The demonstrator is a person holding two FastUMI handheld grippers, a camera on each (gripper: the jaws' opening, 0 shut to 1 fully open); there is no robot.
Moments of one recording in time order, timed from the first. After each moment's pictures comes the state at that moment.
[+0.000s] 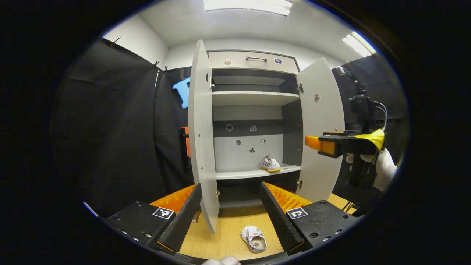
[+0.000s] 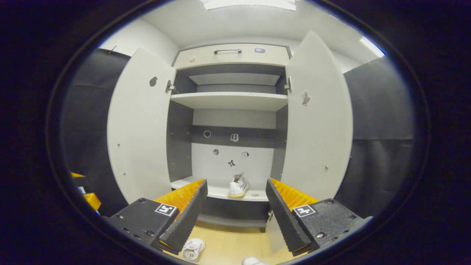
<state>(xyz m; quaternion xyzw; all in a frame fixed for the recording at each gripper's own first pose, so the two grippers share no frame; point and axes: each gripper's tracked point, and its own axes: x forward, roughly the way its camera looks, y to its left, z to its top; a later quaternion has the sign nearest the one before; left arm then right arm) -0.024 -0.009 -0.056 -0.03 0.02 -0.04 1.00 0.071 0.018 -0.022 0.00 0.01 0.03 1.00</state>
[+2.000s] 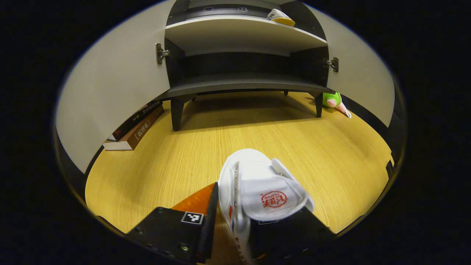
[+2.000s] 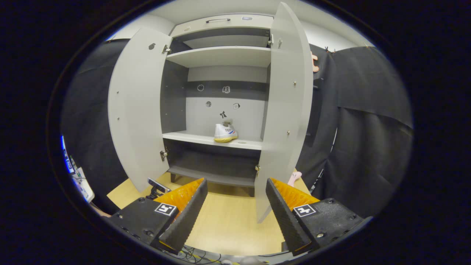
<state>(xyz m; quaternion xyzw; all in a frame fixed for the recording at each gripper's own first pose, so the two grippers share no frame) 0.142 -0.100 -0.507 -0.02 0.33 -0.07 0.94 0.048 -0.045 -0.154 -0.01 0.15 0.03 0.99</state>
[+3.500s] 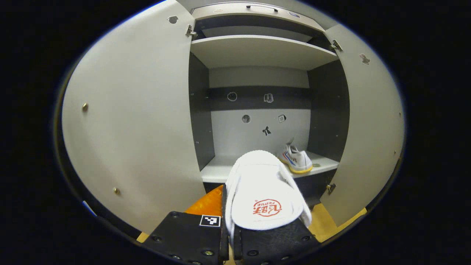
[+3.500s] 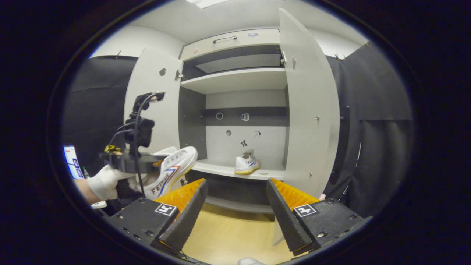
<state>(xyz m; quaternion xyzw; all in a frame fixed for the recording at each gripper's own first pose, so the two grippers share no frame) 0.267 -0.046 -0.086 -0.02 0.13 0.03 0.99 0.089 -0.018 -0.093 0.02 0.05 0.13 0.99</state>
